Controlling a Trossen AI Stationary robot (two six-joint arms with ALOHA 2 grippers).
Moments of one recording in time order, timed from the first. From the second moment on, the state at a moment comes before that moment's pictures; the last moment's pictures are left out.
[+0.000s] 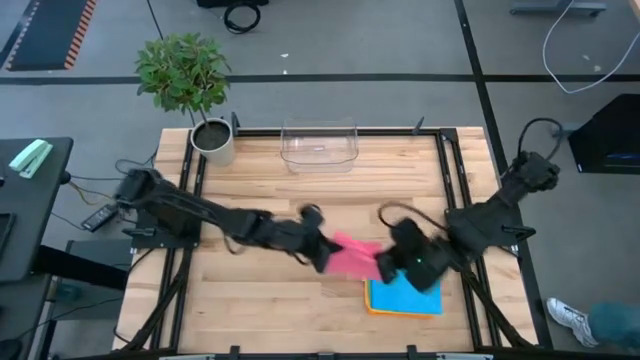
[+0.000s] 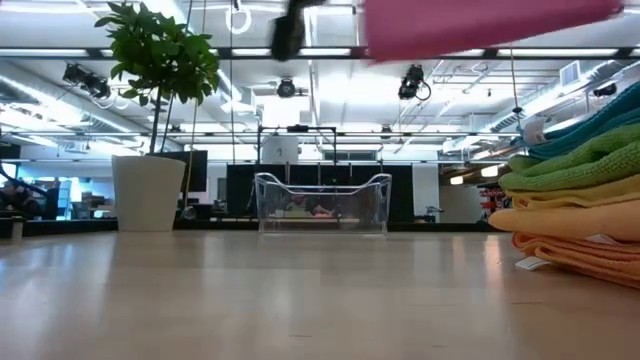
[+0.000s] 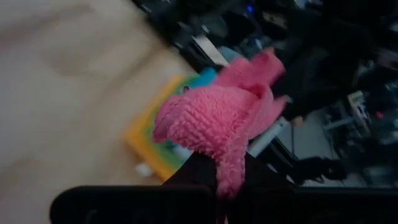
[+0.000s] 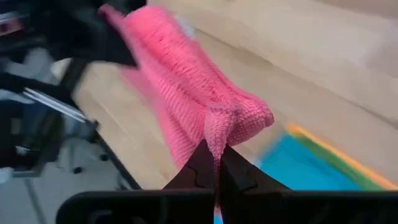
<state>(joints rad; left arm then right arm) -0.30 1.62 1.16 0.07 -0.26 -0.96 0.65 1.41 1.30 -0.89 0.53 1.55</state>
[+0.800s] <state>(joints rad) -0.34 2.43 2.24 -0.41 -0.16 -1.09 1.21 1.48 1.18 -1.20 0.54 2.13</state>
